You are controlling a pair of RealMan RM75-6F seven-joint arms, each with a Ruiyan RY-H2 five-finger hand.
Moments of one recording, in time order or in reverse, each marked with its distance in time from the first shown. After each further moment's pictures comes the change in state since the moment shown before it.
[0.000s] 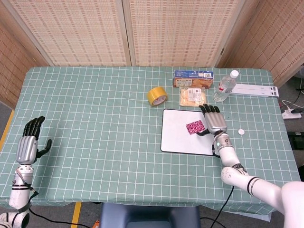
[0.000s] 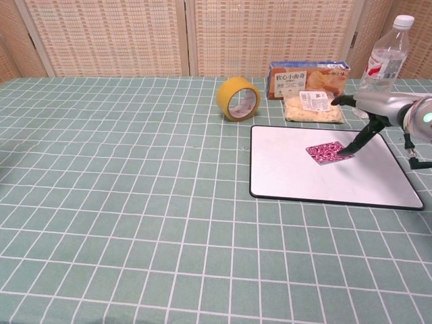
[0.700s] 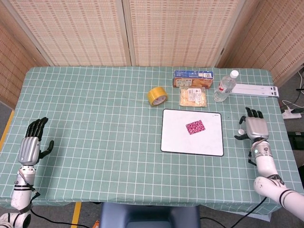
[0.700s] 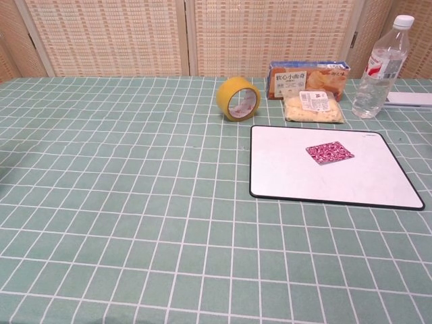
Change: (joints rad) left arm 0.001 -0.006 0.009 -0.007 0.008 0.002 0.024; right arm -0.178 0.143 -0.101 0.092 -0.098 0.054 0.171
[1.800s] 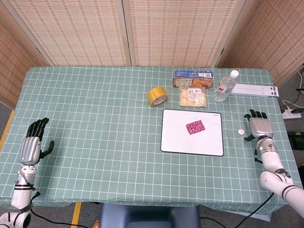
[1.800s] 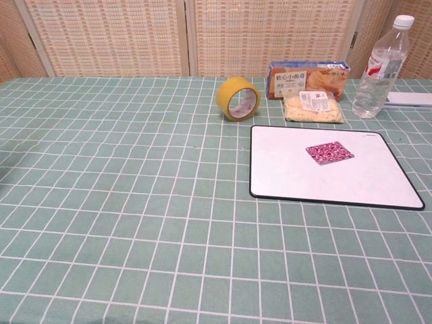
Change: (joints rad) left arm -0.005 -0.013 0.004 0.031 -0.003 -0.022 -0.011; right arm 0.015 -0.020 0.016 0.164 -0.064 -0.191 0.052
